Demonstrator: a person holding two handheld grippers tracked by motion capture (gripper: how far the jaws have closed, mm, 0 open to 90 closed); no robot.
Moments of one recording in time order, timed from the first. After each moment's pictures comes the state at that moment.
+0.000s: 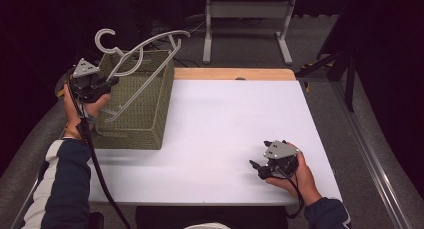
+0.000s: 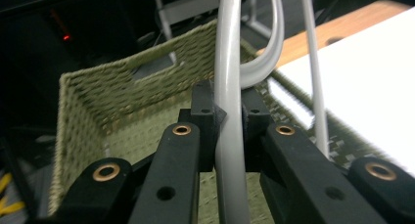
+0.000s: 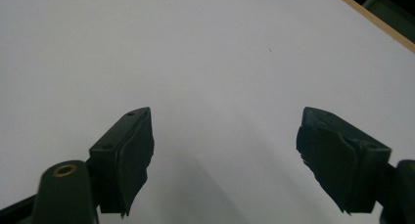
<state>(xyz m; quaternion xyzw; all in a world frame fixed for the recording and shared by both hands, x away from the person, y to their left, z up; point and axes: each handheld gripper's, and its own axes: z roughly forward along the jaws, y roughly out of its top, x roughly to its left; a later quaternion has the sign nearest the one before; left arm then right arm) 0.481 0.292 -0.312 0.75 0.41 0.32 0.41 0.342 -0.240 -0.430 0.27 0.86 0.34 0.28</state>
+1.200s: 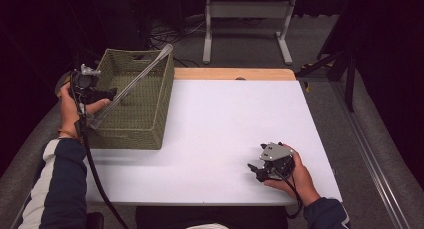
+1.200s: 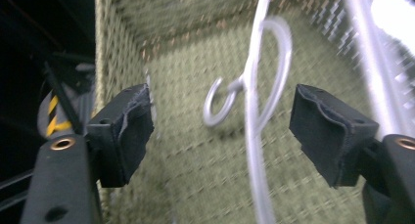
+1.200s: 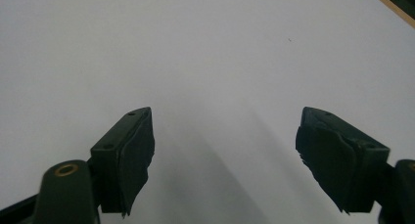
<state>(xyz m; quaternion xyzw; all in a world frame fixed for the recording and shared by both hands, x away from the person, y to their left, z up) 0.507 0.313 -0.336 0.75 0.49 0.31 0.31 0.342 -0.234 -0.435 0.26 0.87 0.32 0.26</state>
